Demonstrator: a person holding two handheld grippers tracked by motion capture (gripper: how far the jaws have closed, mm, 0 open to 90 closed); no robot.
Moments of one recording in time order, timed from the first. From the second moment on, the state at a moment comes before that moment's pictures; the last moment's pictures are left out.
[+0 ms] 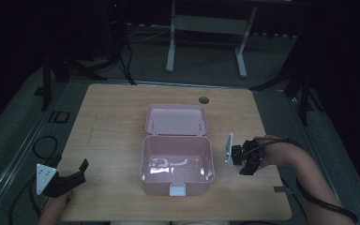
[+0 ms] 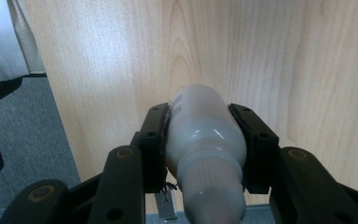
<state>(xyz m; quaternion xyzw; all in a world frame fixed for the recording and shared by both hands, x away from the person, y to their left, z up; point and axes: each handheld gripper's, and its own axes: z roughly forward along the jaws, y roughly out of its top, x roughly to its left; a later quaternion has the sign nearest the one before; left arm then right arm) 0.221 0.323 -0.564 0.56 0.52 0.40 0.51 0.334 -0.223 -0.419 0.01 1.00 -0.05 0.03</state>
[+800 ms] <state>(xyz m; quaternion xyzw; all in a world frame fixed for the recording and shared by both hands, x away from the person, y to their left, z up) 0.221 0.323 -0.564 0.56 0.52 0.40 0.51 0.329 -0.194 -0.373 0.01 1.00 -0.04 0.05</state>
